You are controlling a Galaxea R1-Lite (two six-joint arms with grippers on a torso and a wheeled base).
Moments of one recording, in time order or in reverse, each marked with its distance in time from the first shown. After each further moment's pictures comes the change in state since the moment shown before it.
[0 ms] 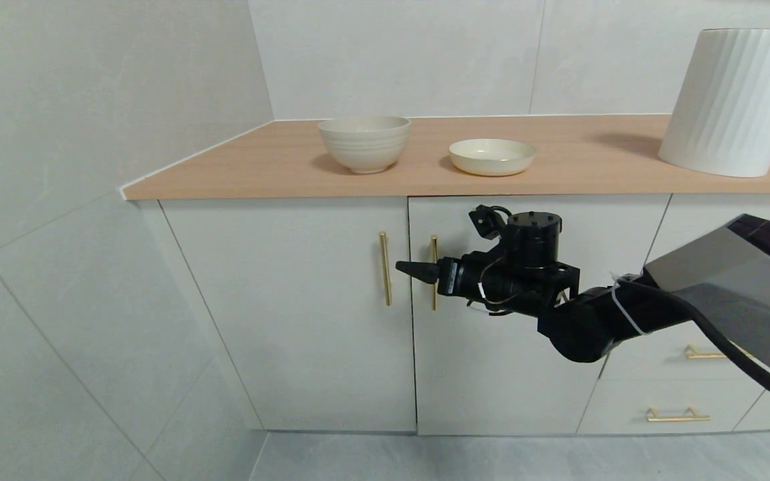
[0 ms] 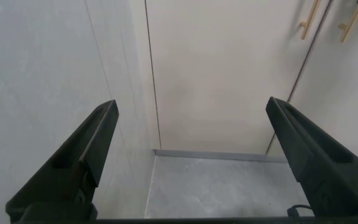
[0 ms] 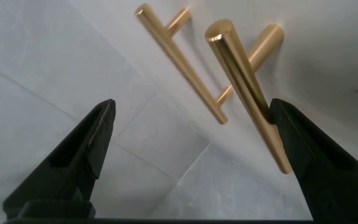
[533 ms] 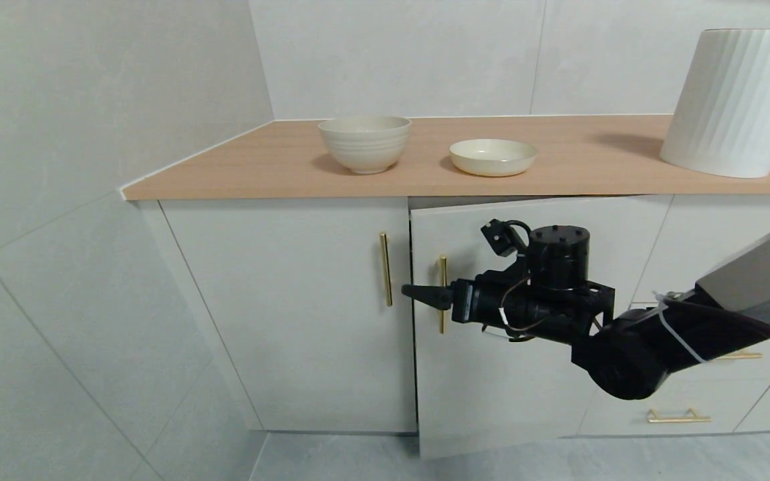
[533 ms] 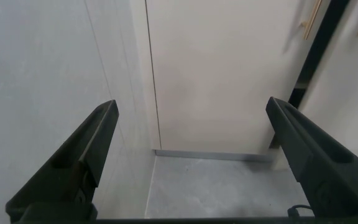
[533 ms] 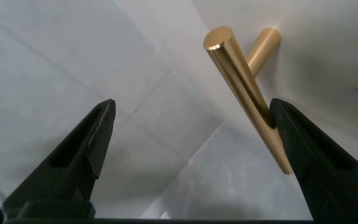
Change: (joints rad) left arm 0.001 0.000 0.000 0.000 0.000 0.000; right arm 0.026 -0.144 0.260 -0.083 0.021 -0.002
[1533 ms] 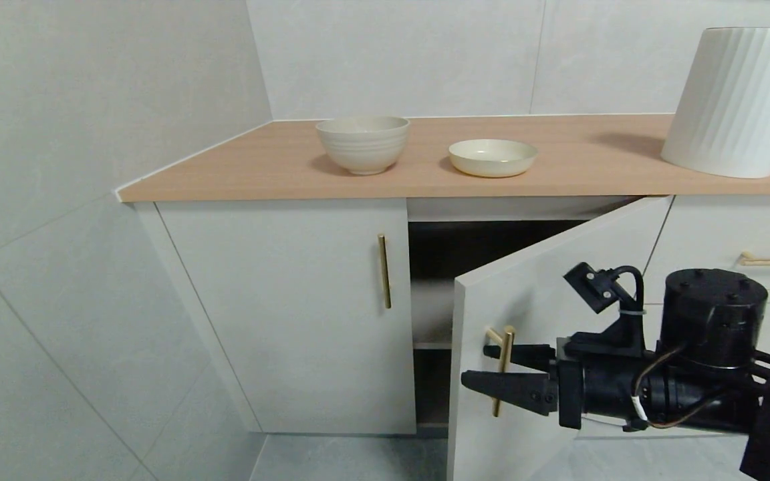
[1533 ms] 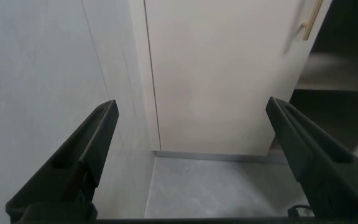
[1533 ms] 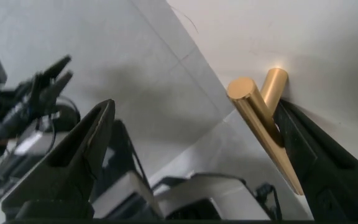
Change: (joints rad) left arm -0.001 0.000 0.000 0.000 0.000 0.000; right arm 0.040 -0.370 0.545 -0.138 0.227 -0.036
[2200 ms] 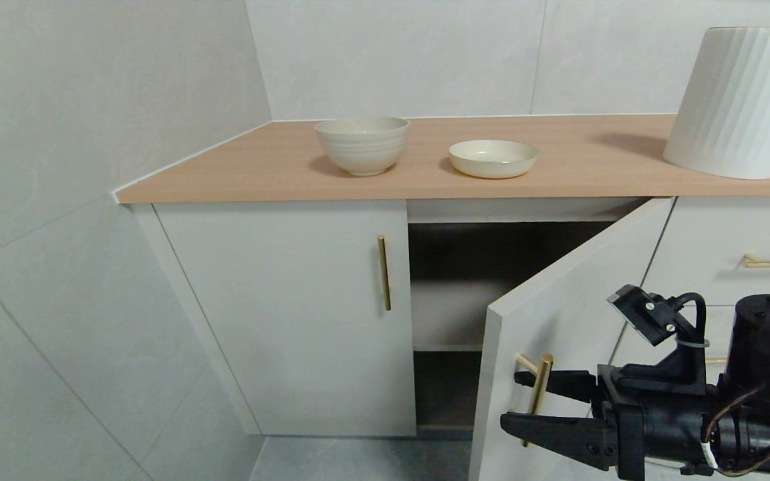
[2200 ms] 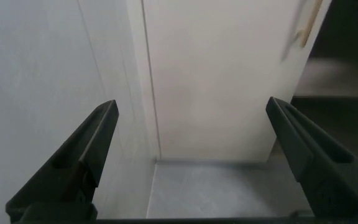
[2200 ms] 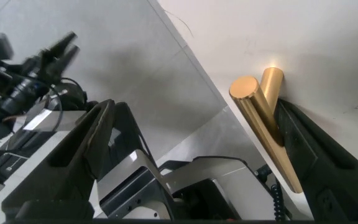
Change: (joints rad) left arm 0.000 0.000 -0.023 -0.023 -0.013 0.007; right arm 0.000 -0.137 0.143 0.007 0.004 -0.023
